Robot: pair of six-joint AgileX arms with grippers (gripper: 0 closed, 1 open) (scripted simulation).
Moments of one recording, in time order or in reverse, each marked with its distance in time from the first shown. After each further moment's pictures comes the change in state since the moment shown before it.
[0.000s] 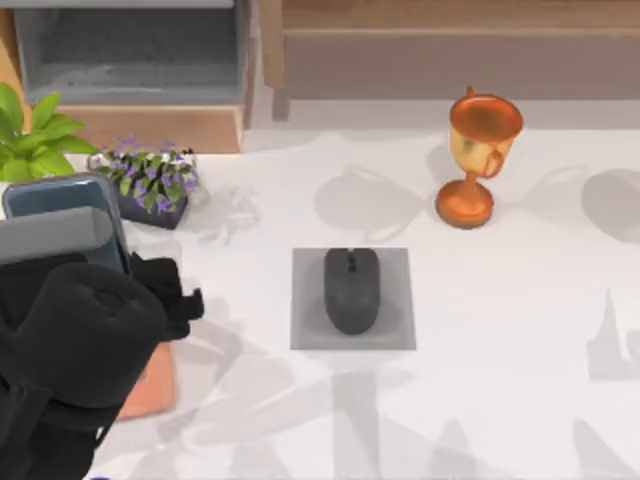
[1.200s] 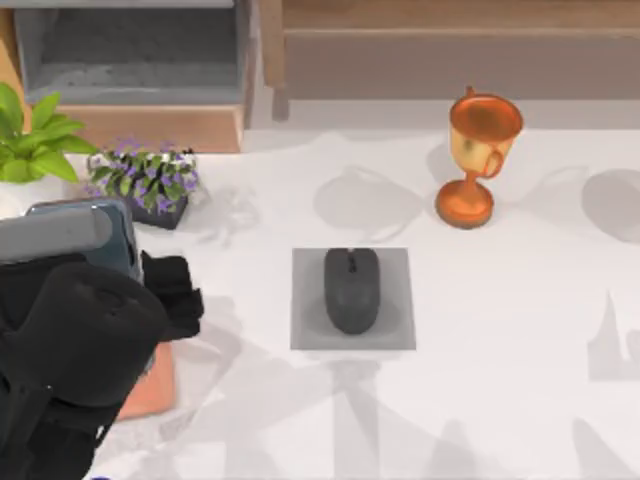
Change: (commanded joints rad) left arm 0.000 0.000 0.000 0.000 0.000 0.000; right arm 0.000 0.000 0.000 0.000 0.000 0.000
